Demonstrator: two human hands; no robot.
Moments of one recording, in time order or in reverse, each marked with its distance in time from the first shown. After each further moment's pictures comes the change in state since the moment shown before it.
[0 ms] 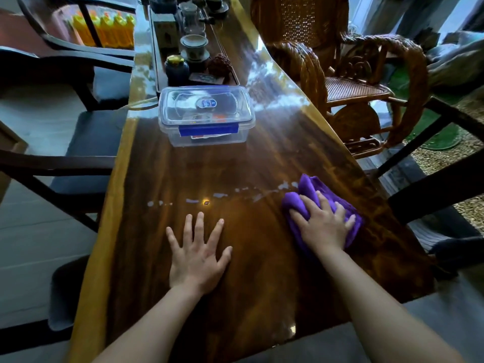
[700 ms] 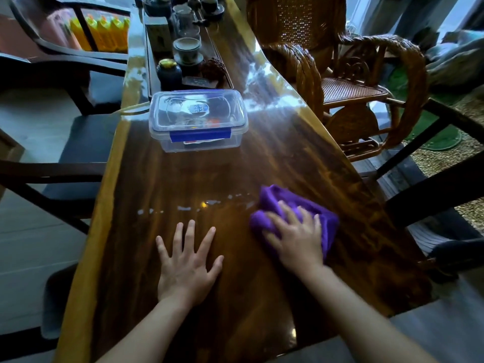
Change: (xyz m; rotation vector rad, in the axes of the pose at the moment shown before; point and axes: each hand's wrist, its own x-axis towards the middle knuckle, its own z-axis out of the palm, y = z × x) left_hand 0.001 -0.003 0.007 0.002 0.065 -0.002; right_hand -0.020 -0.021 0.010 -0.021 0.053 -0.354
